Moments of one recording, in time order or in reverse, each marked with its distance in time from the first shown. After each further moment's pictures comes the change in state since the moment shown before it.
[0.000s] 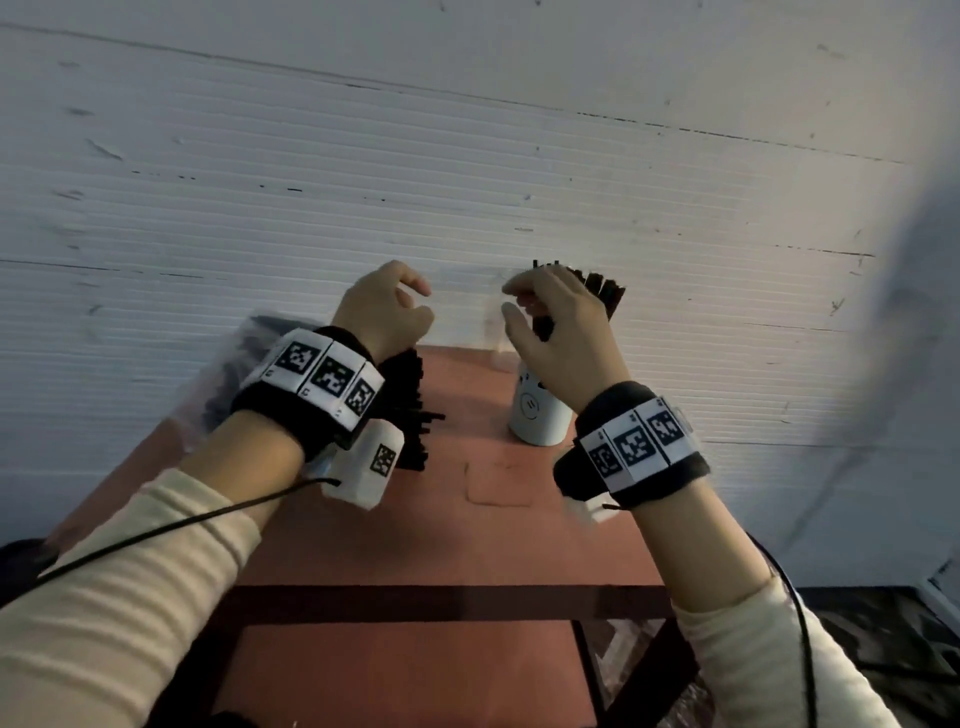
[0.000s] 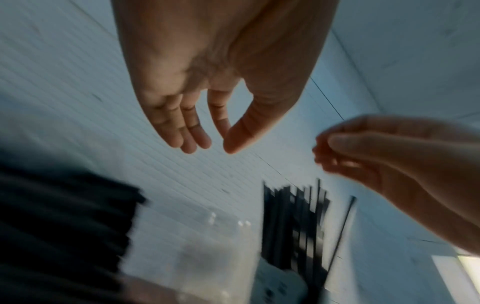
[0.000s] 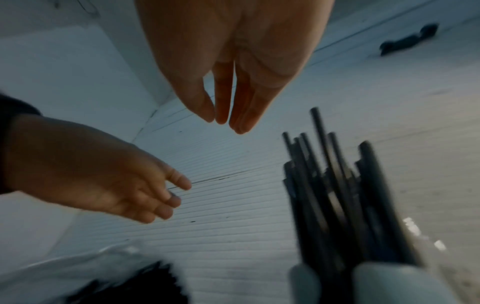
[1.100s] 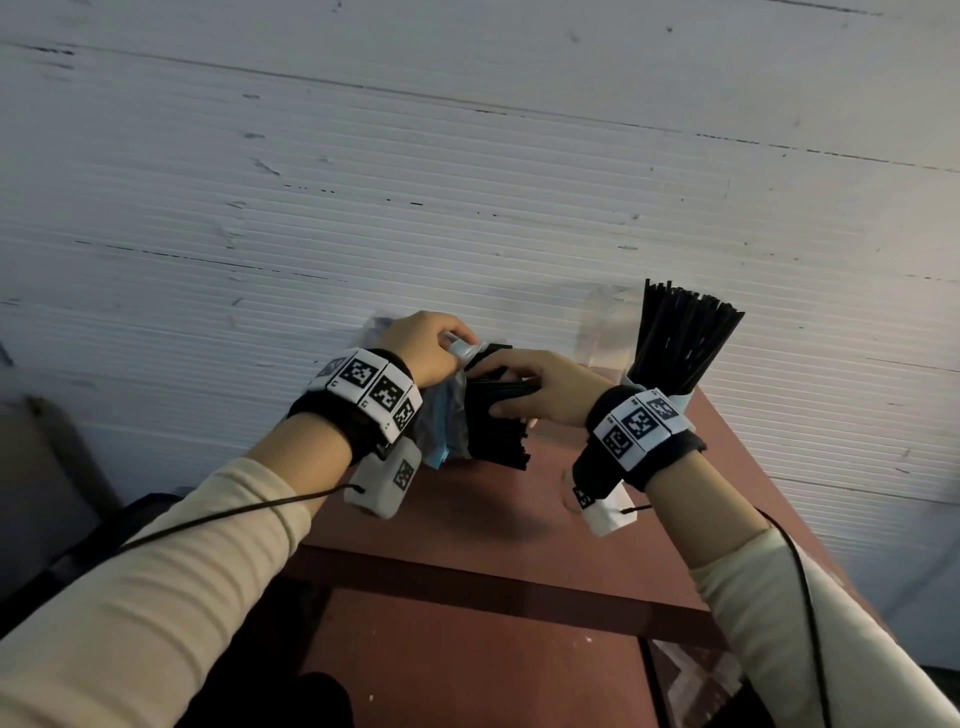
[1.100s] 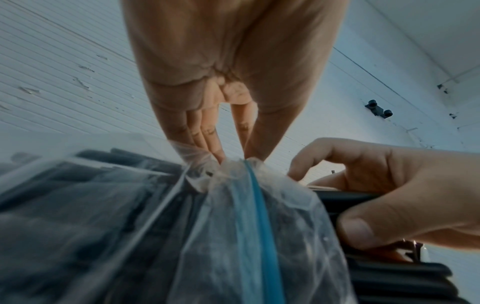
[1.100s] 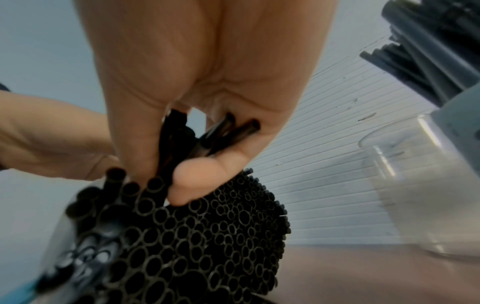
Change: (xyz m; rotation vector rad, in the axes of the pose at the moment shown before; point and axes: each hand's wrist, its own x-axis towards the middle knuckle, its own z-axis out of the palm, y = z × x) left_hand -0.020 -0.066 -0.047 0.129 -0.091 -0.031; right_hand 0.014 -0.020 0.091 0.337 -0.821 0.167
